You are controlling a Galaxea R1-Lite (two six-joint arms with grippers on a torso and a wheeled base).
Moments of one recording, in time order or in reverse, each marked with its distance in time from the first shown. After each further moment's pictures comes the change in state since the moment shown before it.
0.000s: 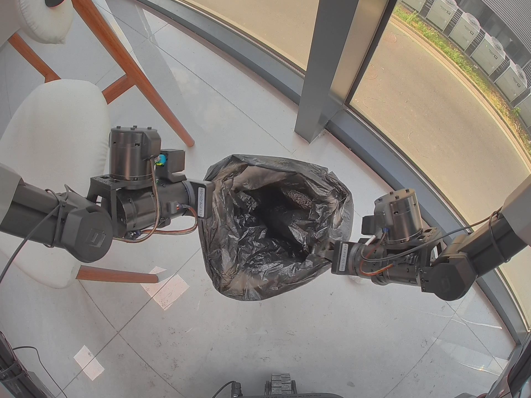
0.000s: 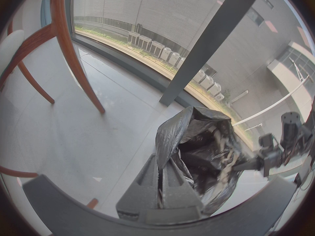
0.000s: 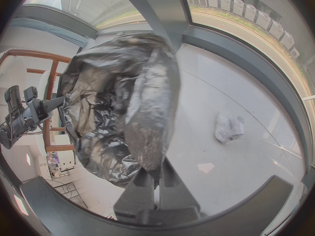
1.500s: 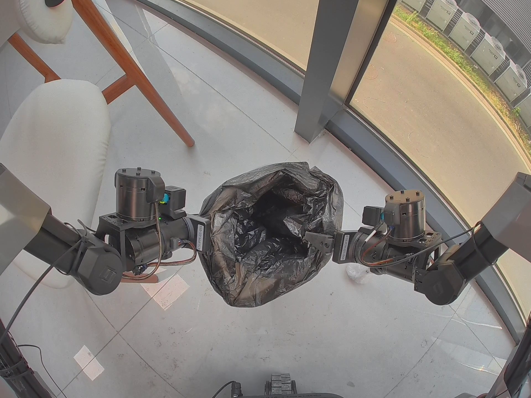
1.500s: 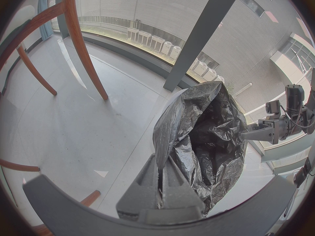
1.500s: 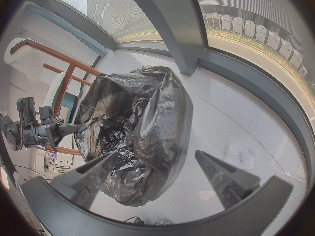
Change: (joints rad) left arm -0.008 0.068 0.176 -0.206 0.028 0.015; right arm -0.033 0.090 0.023 -0.334 0.033 -0.147
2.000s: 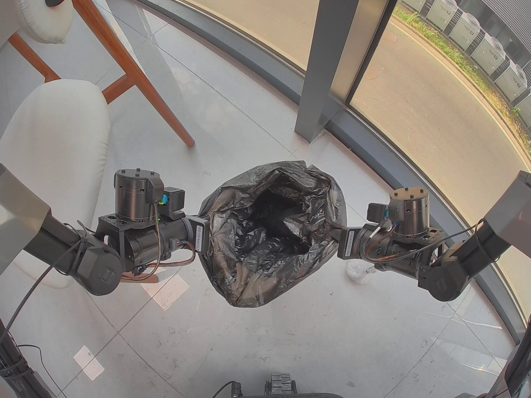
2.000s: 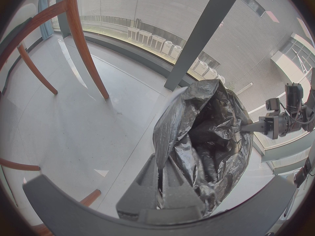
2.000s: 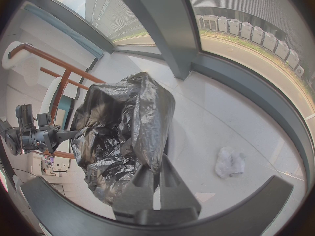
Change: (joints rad) left arm 0.003 0.000 0.005 0.000 0.000 -0.001; right arm -0.046 -0.030 0.014 0.007 0.000 -0.006
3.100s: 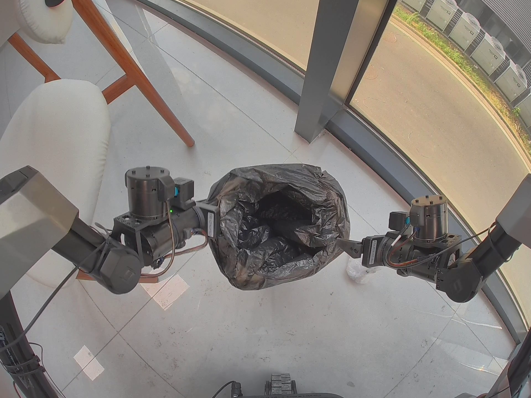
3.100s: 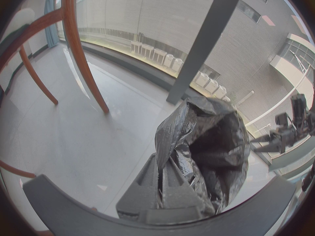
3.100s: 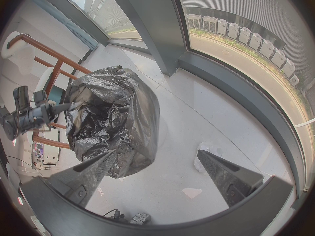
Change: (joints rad) left arm -0.010 0.106 -0.083 -0.192 0.049 0.004; right arm -0.077 -0.027 0.108 -0.009 -0.001 -0.093
